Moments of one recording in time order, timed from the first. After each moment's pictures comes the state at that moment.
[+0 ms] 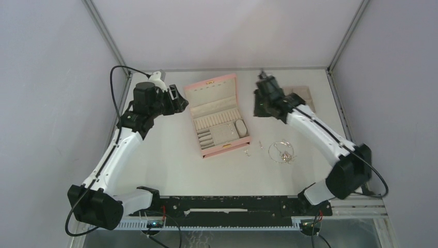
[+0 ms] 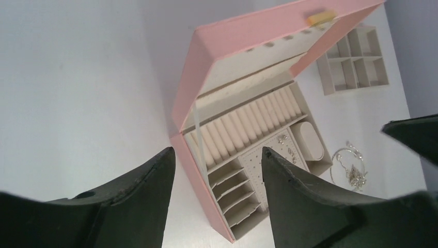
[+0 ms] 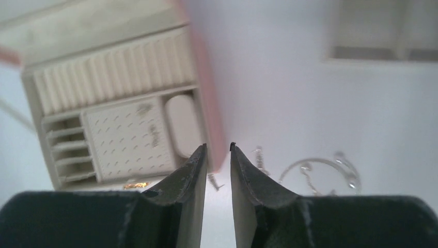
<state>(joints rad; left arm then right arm) -0.22 1.16 1.08 -0.41 0.16 -0.38 0.60 1.56 1.42 -0.76 0.17 0.39</state>
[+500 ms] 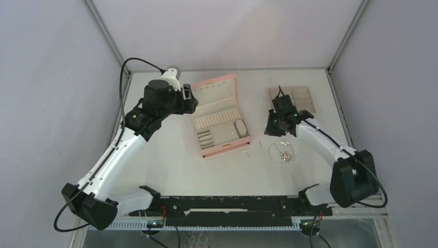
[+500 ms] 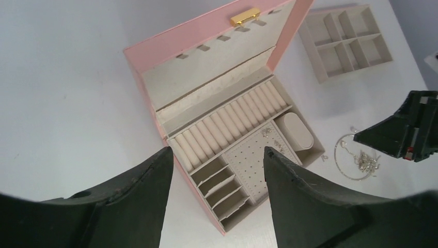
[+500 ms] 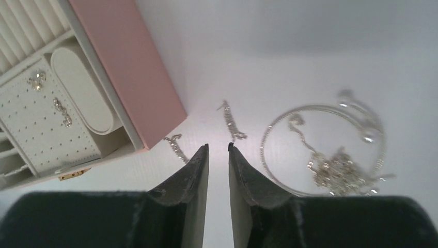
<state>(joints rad) -0.46 1.16 1.23 -0.51 -0.04 -0.30 0.37 1.34 0.98 -0.65 0.04 0.54</state>
